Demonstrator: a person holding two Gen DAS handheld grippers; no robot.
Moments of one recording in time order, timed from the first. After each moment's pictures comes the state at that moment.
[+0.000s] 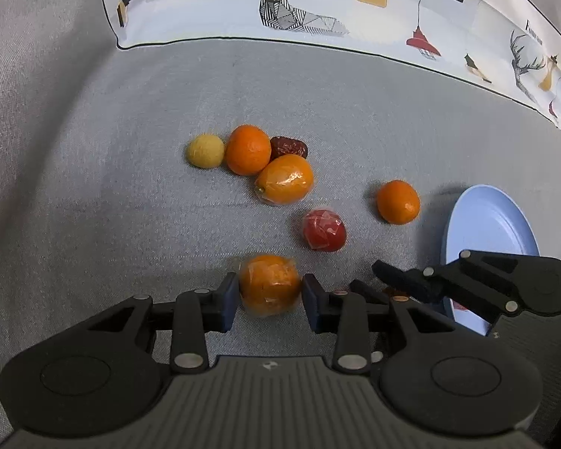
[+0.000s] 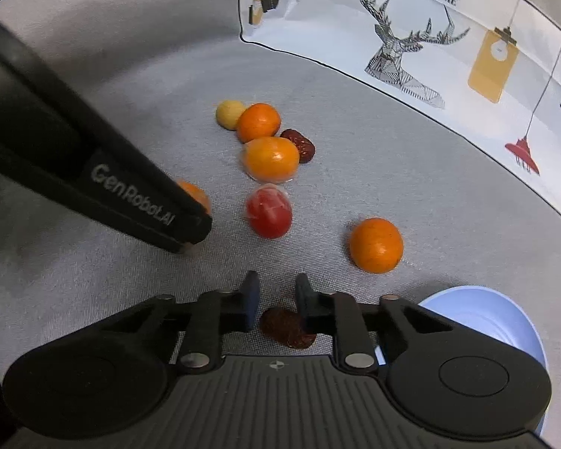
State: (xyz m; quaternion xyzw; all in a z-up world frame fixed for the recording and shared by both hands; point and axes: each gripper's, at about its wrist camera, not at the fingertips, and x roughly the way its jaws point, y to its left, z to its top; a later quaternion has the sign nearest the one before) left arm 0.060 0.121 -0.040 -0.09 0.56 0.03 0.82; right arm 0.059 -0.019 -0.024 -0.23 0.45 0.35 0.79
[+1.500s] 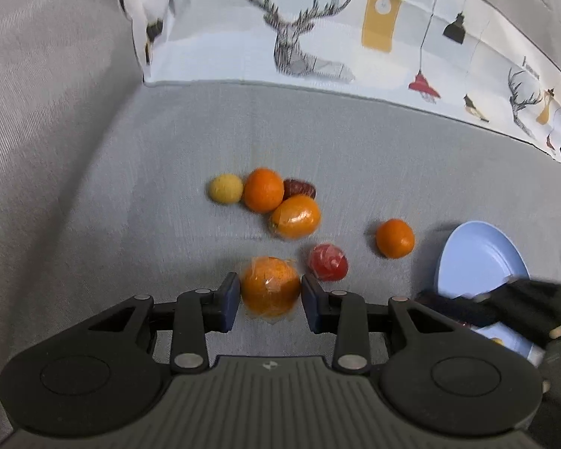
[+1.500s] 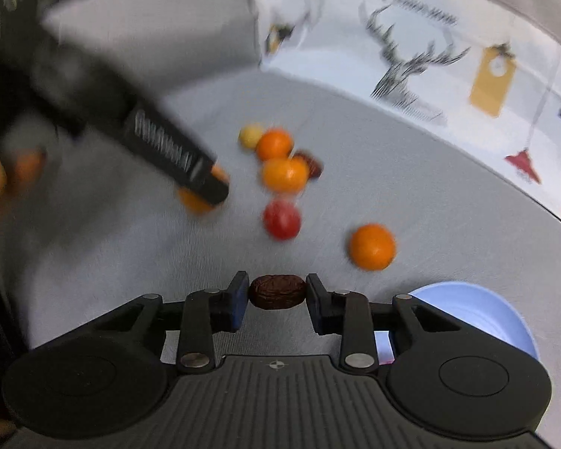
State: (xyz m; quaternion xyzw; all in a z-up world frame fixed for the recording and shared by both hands) left arm 0.045 0.125 -0.014 -0.10 0.50 0.05 0.86; right arm 0.053 -0.054 0.021 -0.17 0.43 0.38 0.80
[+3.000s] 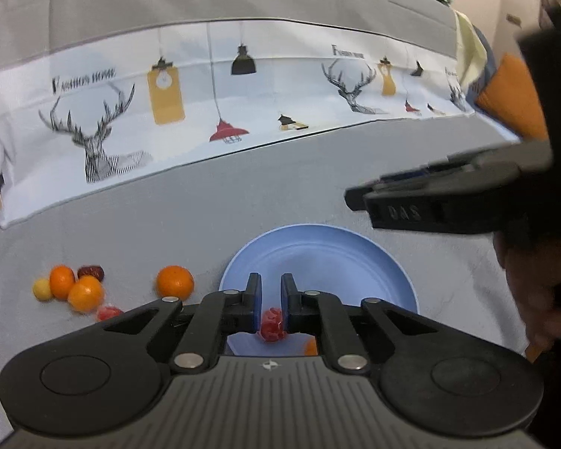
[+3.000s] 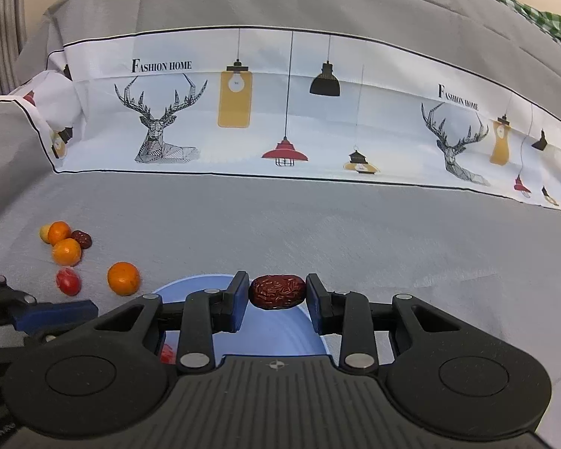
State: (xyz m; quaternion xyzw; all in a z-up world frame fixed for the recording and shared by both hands) left arm 0.009 -0.045 -0.002 0.01 0.37 -0.12 0.92; right arm 0.088 -0.208 0.052 -0.08 0.39 0.15 0.90
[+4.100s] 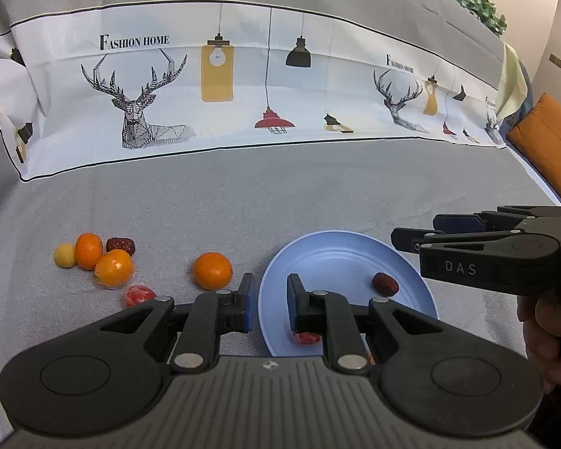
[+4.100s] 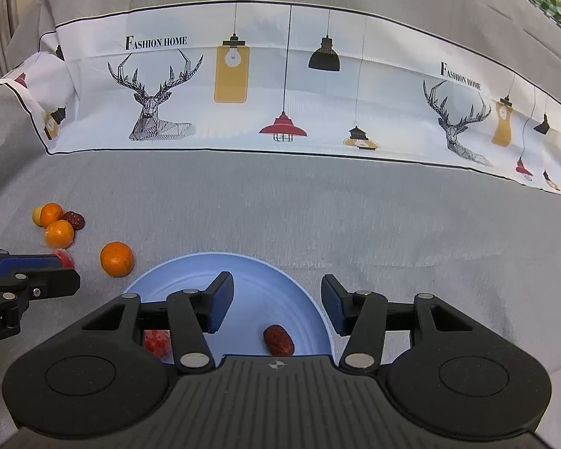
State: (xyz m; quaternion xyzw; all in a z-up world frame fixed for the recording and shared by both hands) left arm 0.022 -0.005 0.003 -0.04 0.39 -0.08 0.91; right arm 0.090 -0.202 0.042 -0.09 0.42 0.14 0.89
